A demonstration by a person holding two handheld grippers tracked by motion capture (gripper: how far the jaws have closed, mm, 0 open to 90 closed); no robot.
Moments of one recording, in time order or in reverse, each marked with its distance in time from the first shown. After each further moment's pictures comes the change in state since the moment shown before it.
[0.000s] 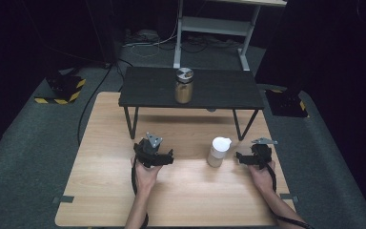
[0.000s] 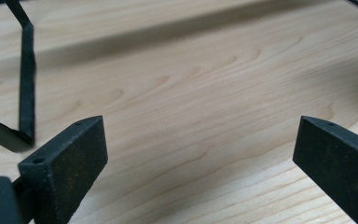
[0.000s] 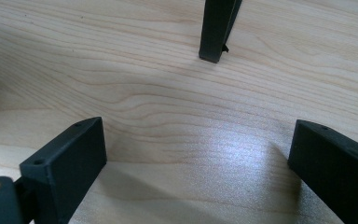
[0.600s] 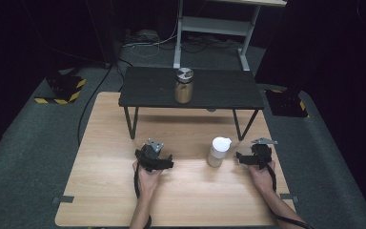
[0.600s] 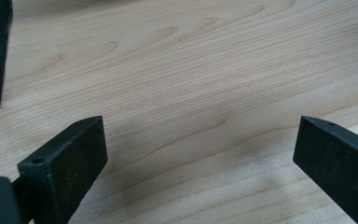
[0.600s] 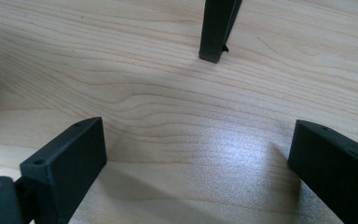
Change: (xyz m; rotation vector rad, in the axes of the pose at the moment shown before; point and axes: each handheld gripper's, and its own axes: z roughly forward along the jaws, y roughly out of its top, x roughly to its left) left arm -0.006 -0.020 0.029 0.048 0.040 -0.024; right arm 0.000 0.000 0.000 0.001 0.000 0.000
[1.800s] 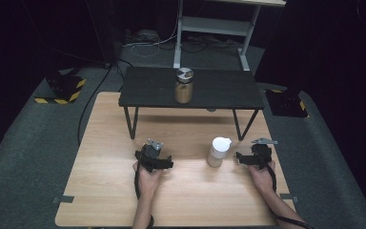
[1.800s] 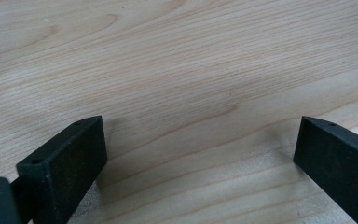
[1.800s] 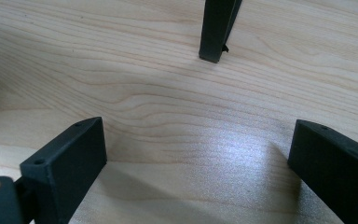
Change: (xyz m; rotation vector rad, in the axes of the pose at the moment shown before) left arm 0.000 0.010 0.007 0.073 0.012 -0.024; right arm 0.000 0.000 0.000 0.000 0.001 0.002
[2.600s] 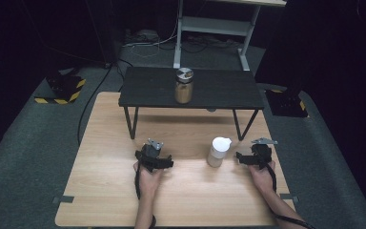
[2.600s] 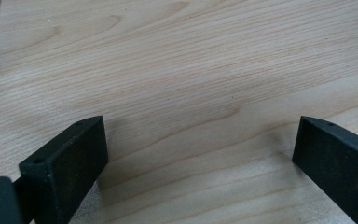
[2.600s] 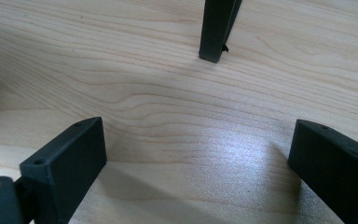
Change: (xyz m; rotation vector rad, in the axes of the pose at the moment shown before) left arm -0.002 0.000 0.001 -0.003 0.009 -0.010; right arm 0.000 0.000 0.000 0.001 0.000 0.001
